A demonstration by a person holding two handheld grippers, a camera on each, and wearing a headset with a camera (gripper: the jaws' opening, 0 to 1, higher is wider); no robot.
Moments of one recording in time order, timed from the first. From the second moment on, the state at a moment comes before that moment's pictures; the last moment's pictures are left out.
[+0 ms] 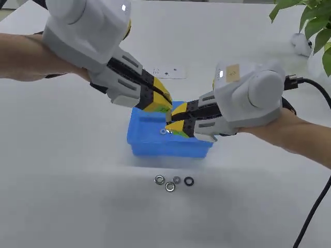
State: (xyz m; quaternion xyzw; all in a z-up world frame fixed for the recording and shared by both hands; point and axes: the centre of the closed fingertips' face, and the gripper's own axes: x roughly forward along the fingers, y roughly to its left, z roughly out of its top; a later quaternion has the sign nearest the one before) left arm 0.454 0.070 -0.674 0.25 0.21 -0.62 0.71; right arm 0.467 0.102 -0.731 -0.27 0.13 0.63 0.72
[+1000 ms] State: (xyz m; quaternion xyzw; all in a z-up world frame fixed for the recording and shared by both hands) left arm 0.475 0.060 -0.716 0.24 0.25 -0.62 0.70; right arm 0.488 0.098 -0.777 -0.25 0.17 0.63 0.72
